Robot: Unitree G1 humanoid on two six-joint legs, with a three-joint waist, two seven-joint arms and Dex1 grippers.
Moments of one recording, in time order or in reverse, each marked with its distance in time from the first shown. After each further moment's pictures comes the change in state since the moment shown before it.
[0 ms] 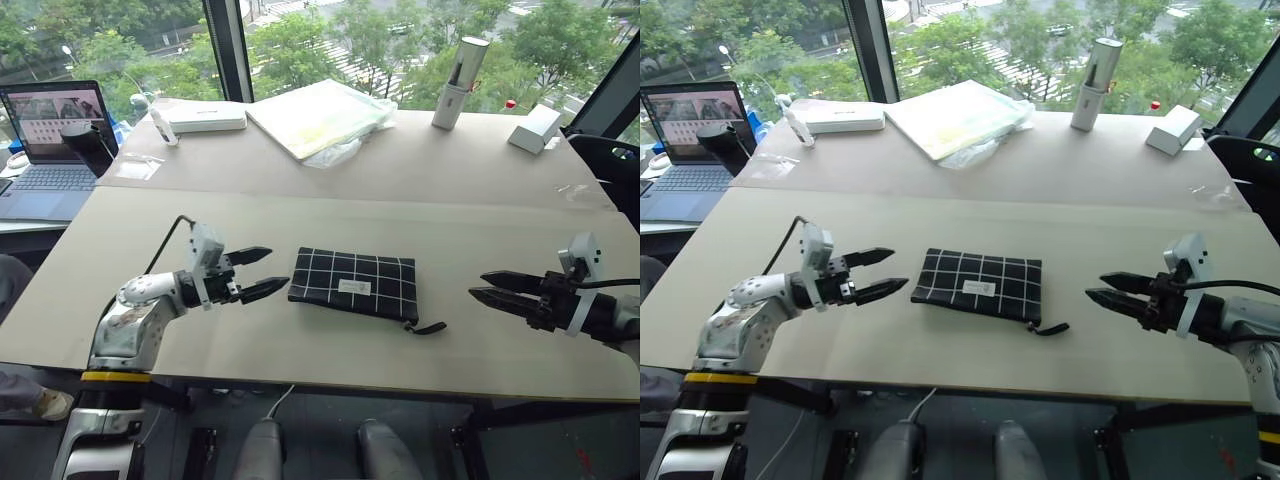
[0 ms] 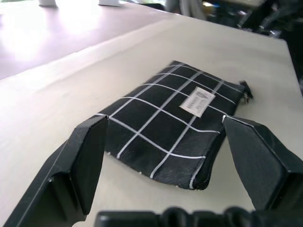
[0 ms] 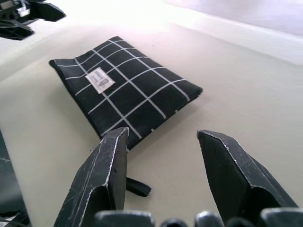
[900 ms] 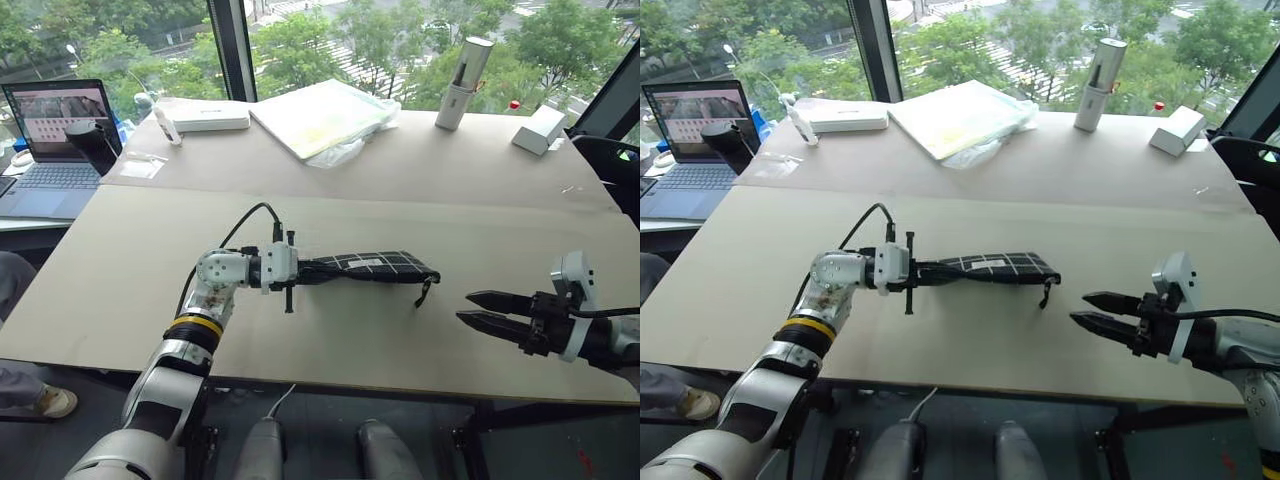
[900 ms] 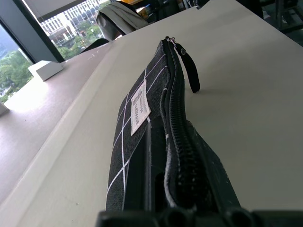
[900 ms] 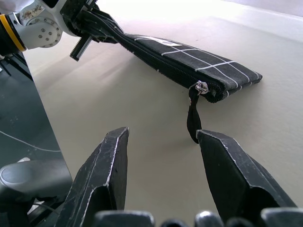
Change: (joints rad) left arm -0.444 -0.242 -0.304 0.811 0.342 -1.090 -0.329; right arm 0.173 0.052 -0.080 -0.297 0.090 0.107 -0.036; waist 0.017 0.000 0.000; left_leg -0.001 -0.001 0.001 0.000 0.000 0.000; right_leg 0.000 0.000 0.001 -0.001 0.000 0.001
